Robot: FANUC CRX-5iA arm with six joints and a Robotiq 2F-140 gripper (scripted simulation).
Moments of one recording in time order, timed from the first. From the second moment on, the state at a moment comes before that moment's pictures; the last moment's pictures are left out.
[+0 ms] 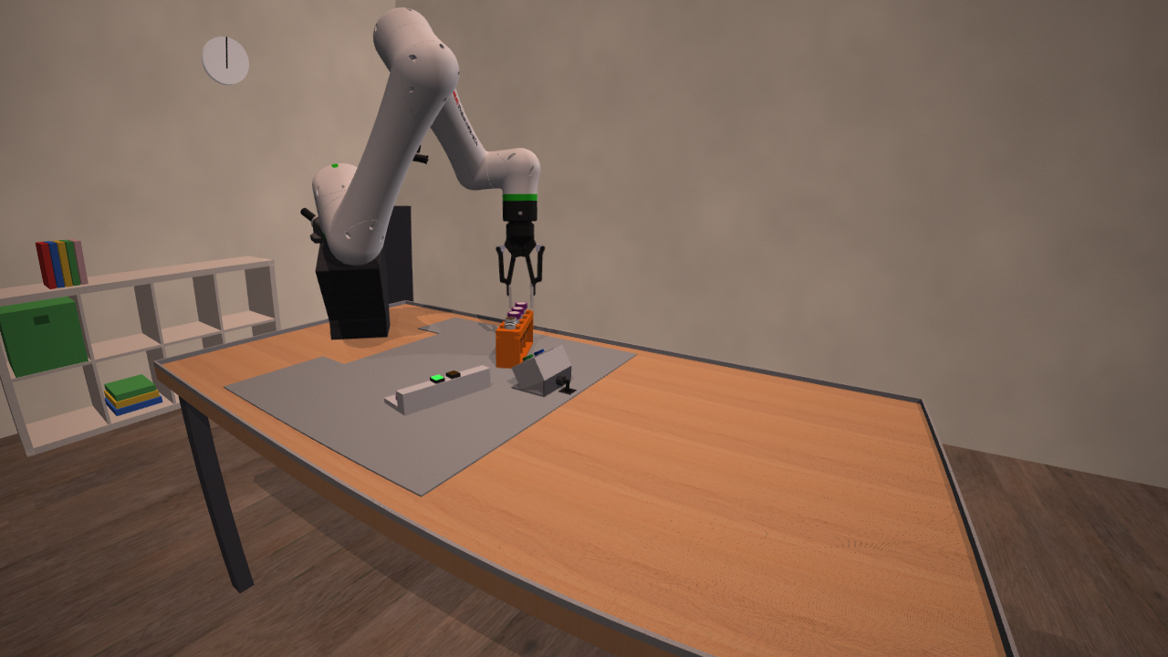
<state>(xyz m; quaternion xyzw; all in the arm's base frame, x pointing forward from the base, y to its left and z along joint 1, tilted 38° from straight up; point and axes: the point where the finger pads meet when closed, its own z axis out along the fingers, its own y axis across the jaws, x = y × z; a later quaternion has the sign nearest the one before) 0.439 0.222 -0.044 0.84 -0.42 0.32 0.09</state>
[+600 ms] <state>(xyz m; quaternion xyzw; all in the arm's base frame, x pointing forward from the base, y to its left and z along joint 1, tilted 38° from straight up) 0.439 0.223 -0.044 0.90 -0.29 0.29 0.15</state>
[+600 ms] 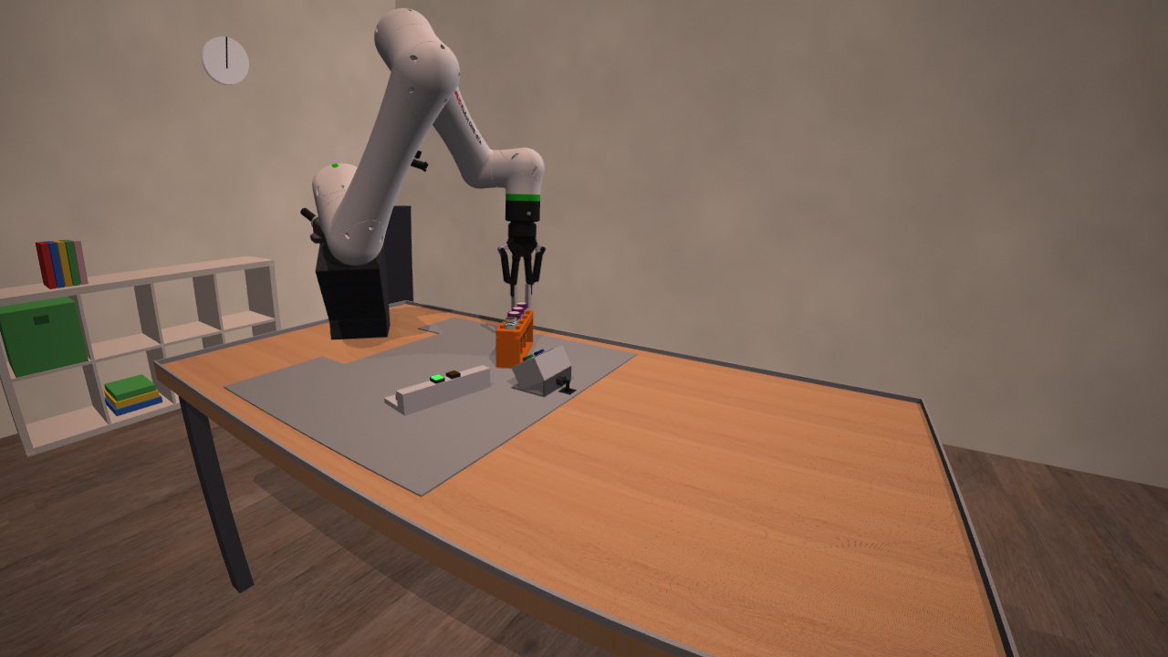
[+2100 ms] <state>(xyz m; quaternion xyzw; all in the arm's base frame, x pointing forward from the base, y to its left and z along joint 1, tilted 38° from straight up) 0.440 0.222 -0.045 0.64 -0.70 0.32 -0.02</state>
